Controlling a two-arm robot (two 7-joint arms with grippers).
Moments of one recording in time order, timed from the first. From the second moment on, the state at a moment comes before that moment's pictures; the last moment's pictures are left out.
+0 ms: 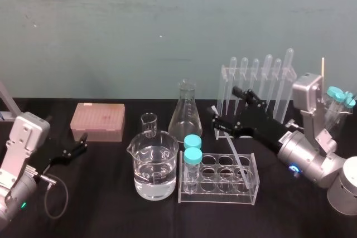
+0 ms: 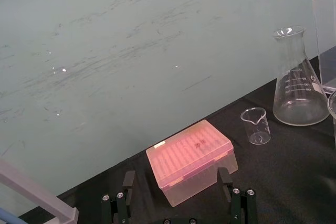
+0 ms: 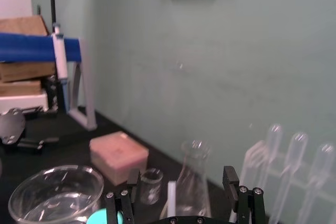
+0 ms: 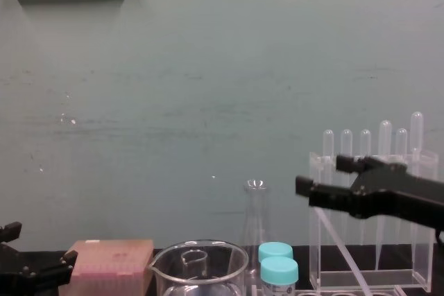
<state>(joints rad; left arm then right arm) -0.20 0.60 0.45 -1.41 -0.25 -0.12 0.03 0.41 0.43 -0.46 -1.28 0.43 -0.20 0.46</state>
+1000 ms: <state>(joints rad) -0.20 0.60 0.45 -1.41 -0.25 -0.12 0.03 0.44 0.40 -0.46 -1.21 0.44 0.01 0.53</state>
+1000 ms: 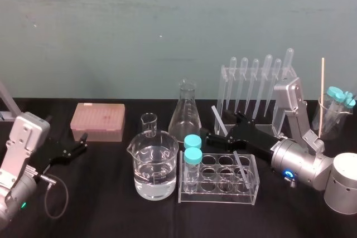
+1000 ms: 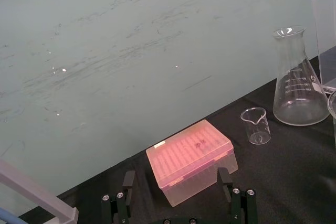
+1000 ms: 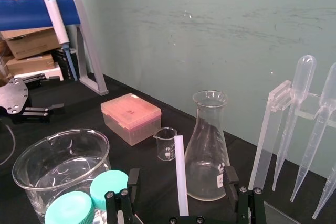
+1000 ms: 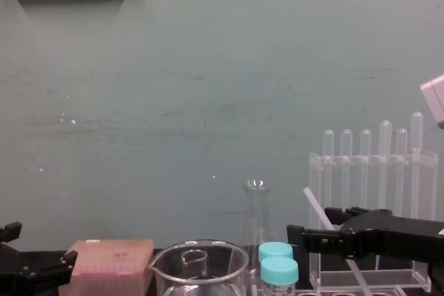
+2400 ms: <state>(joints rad) -0.20 0.60 0.45 -1.41 -0.25 -0.12 0.03 0.44 0.40 -0.46 -1.21 0.44 0.01 0.53</state>
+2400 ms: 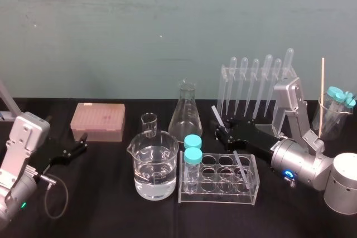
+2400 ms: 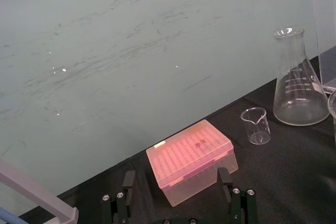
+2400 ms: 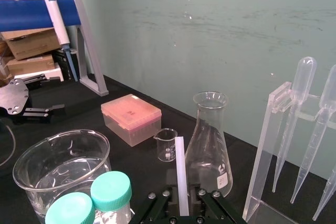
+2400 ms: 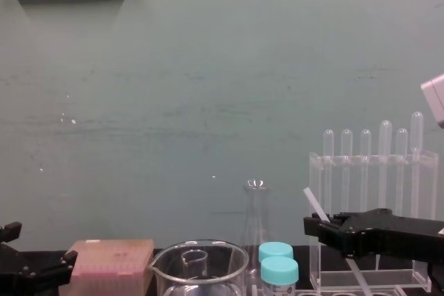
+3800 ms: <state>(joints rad) -0.20 0.60 0.45 -1.41 -0.25 -0.12 0.03 0.42 0.33 -0.31 -1.23 0.50 -0.35 0.57</state>
